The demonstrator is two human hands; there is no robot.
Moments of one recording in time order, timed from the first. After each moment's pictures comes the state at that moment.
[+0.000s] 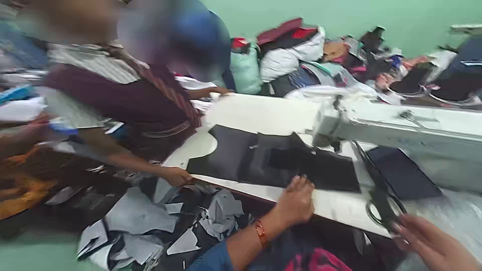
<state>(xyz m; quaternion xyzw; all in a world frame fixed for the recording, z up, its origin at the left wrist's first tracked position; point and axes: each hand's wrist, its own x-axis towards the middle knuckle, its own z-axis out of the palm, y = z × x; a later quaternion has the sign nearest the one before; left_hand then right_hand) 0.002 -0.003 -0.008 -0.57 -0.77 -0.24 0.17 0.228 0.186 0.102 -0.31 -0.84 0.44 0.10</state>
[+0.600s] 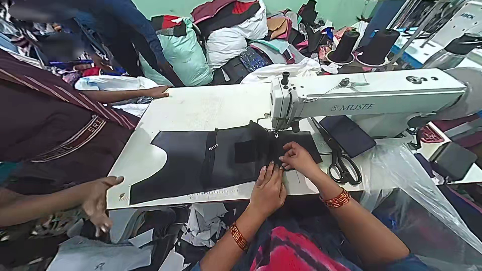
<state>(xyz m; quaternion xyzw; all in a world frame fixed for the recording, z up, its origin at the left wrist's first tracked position) -0.005 -0.004 -0.011 -0.56 -0.77 -0.17 0.24 0.042 0.166 0.060 -0.35 -0.72 0.60 0.03</state>
